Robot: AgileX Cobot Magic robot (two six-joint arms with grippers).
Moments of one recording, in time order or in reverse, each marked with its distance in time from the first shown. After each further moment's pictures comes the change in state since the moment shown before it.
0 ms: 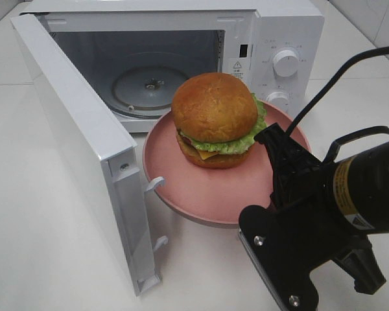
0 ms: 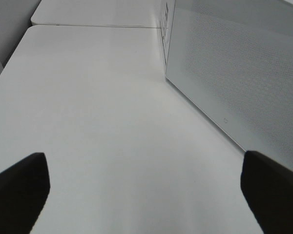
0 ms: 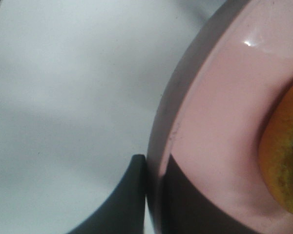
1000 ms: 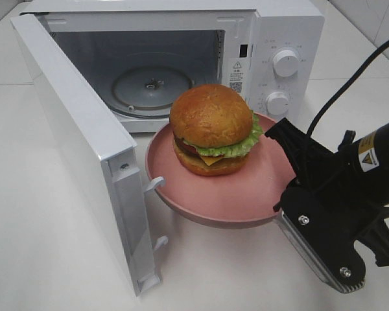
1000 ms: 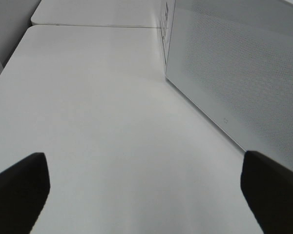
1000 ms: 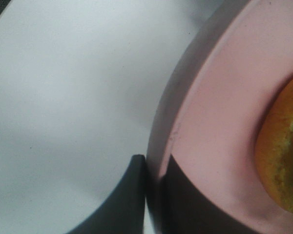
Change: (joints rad) left arm 0.000 0.000 0.000 0.000 0.000 0.000; right arm -0.325 0.001 0.001 0.647 -0.103 -0.954
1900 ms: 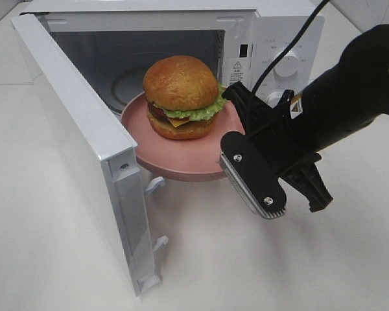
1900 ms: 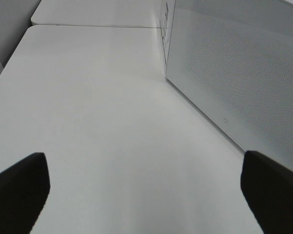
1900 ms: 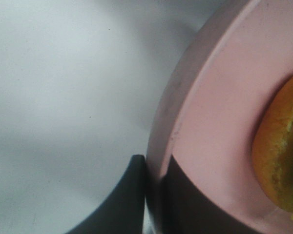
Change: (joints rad) left arm 0.000 0.000 0.000 0.000 0.000 0.000; right arm -0.009 0.258 -0.249 0.038 -0.040 -0.033
